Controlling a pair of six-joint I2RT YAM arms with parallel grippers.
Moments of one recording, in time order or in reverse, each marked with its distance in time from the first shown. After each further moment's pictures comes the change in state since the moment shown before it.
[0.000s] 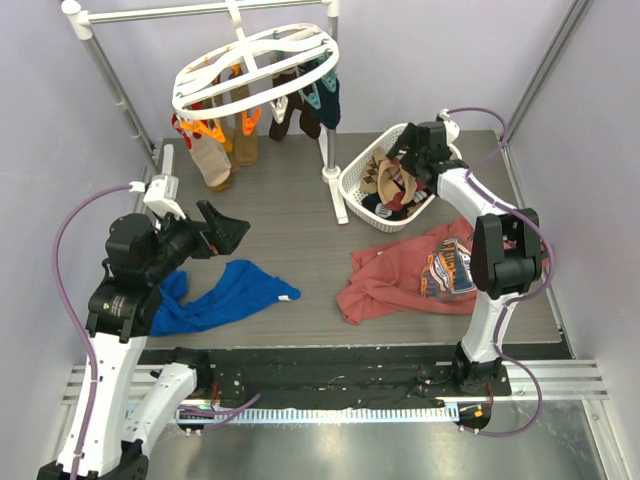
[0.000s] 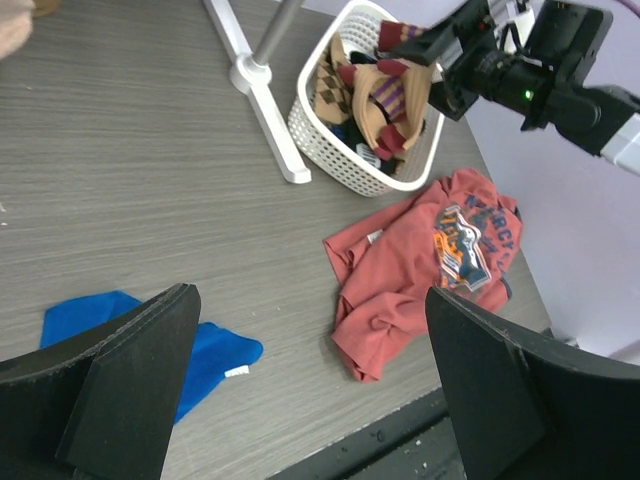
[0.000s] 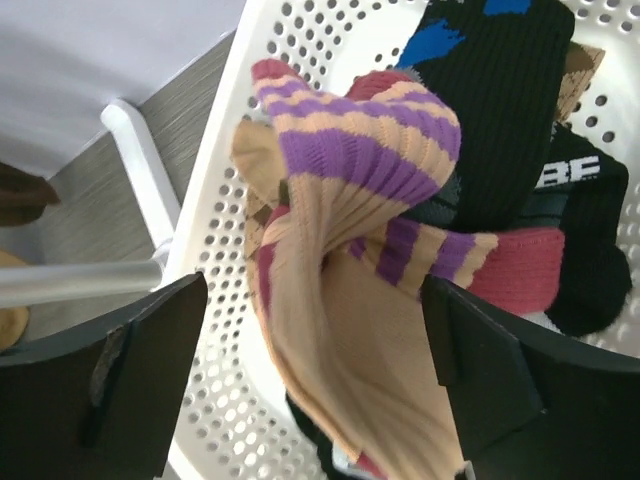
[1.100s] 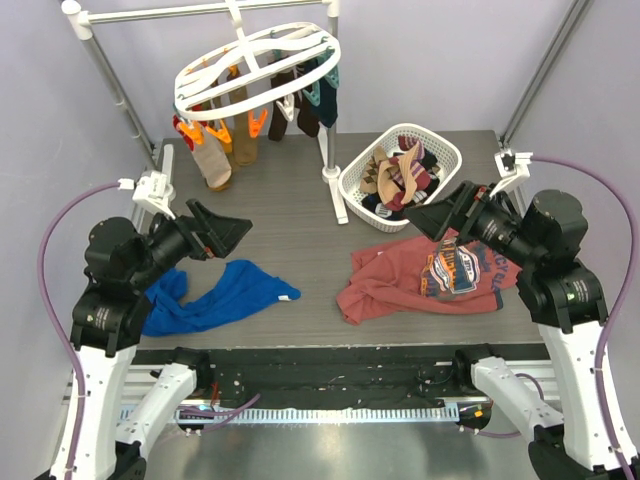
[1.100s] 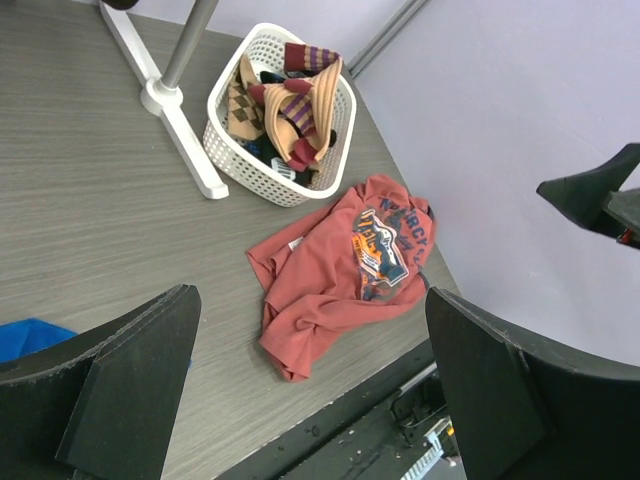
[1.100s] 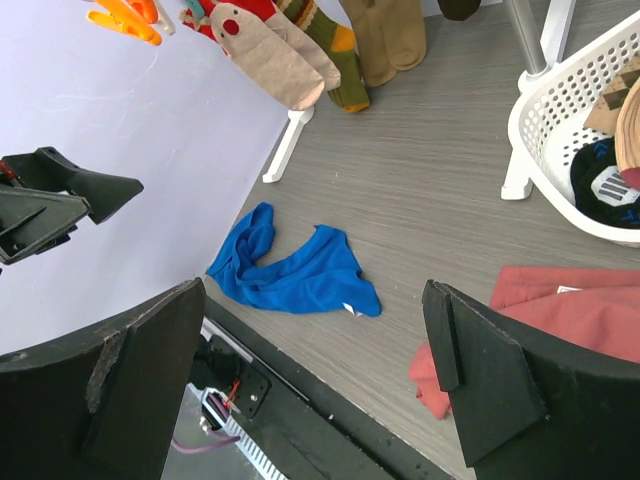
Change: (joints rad) left arm -0.023 -0.008 0.112 -0.011 0.111 -0.096; right arm 0.014 -1.095 -0.198 -0.528 -0.667 -0.121
